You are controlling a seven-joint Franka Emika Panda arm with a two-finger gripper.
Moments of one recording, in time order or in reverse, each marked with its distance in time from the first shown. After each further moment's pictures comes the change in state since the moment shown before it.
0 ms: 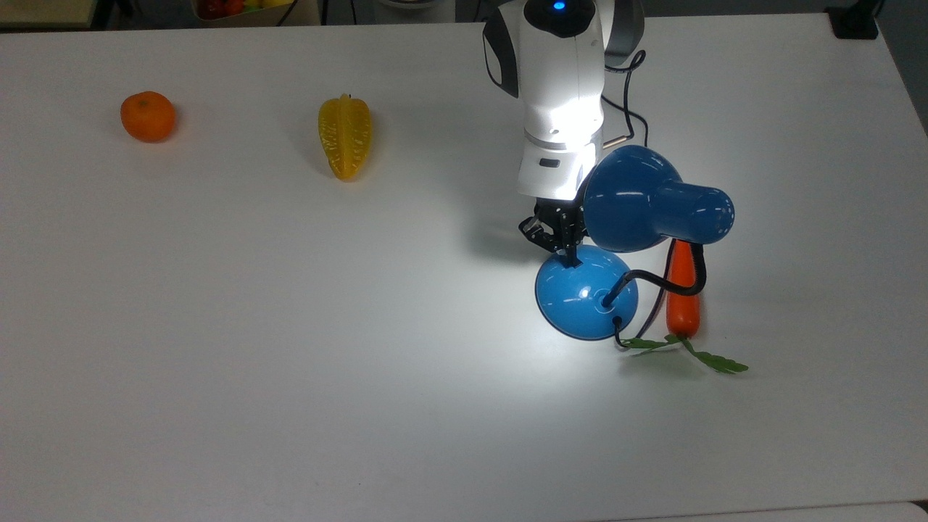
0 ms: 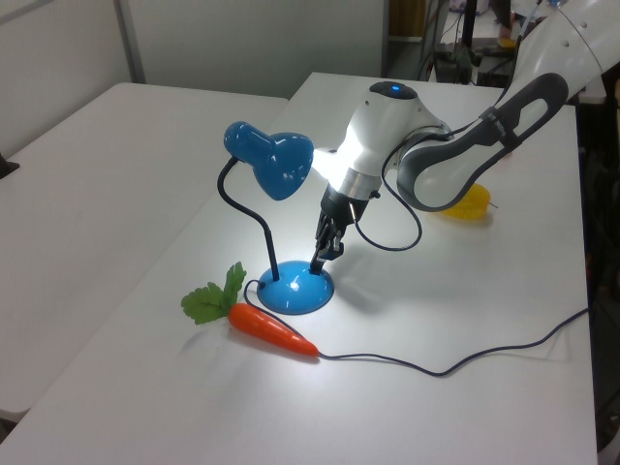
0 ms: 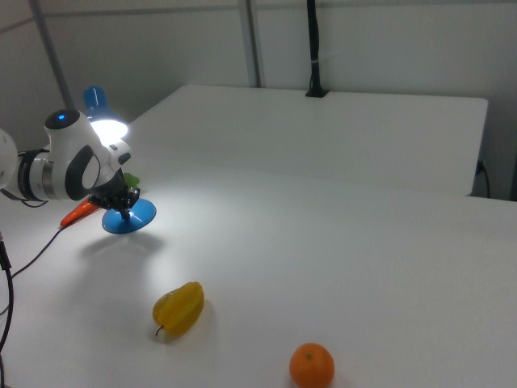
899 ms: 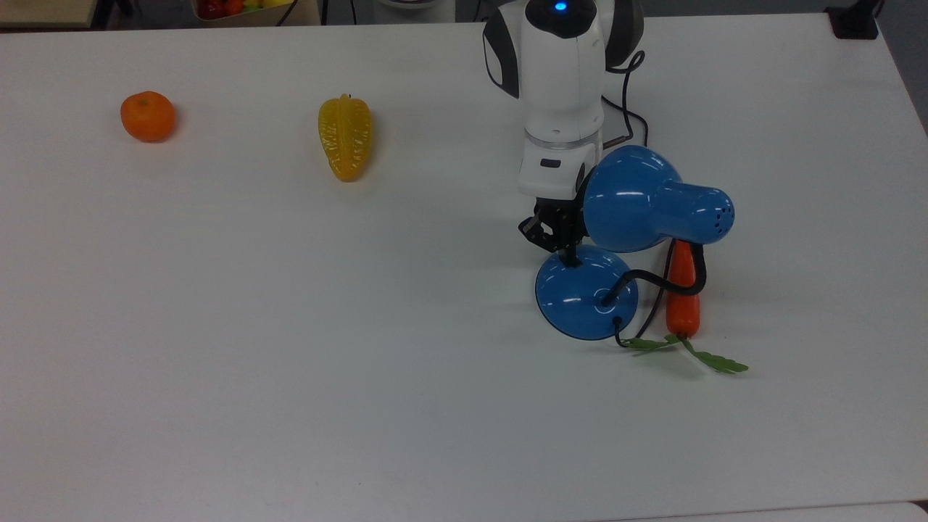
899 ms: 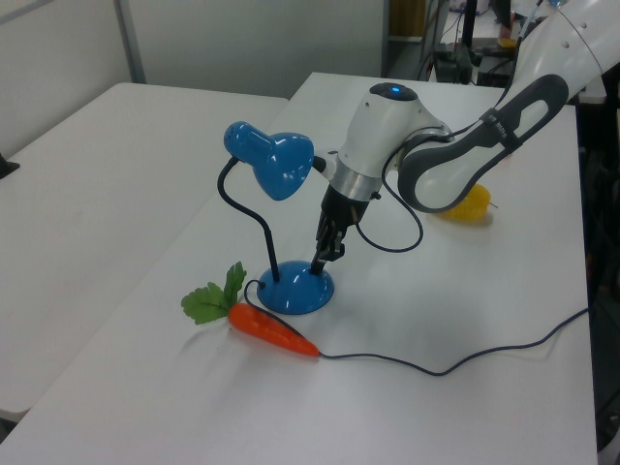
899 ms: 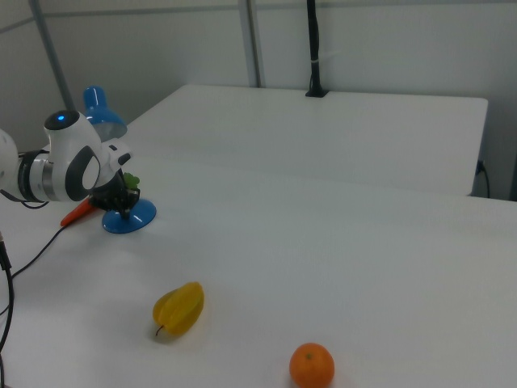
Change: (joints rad) arm 0.000 0.001 0.000 -0.003 -0.011 0.000 0.000
